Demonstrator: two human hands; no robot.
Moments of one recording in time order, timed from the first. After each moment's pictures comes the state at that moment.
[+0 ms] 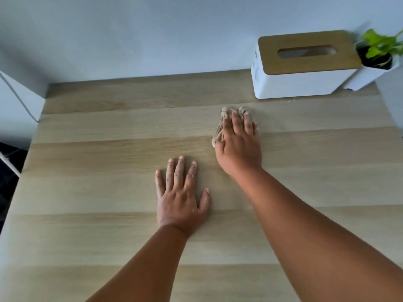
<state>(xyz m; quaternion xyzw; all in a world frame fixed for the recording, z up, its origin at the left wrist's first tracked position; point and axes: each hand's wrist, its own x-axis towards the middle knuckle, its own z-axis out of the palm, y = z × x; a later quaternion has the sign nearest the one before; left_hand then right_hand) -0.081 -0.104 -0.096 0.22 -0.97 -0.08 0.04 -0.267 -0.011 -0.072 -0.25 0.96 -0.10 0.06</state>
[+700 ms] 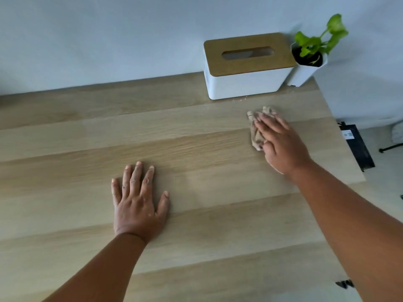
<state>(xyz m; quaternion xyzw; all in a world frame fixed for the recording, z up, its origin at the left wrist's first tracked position) -0.082 -0.107 -0.095 0.21 -0.97 -0.09 0.02 -0.344 0.200 -0.065 -0.33 0.94 -0.08 0.03</state>
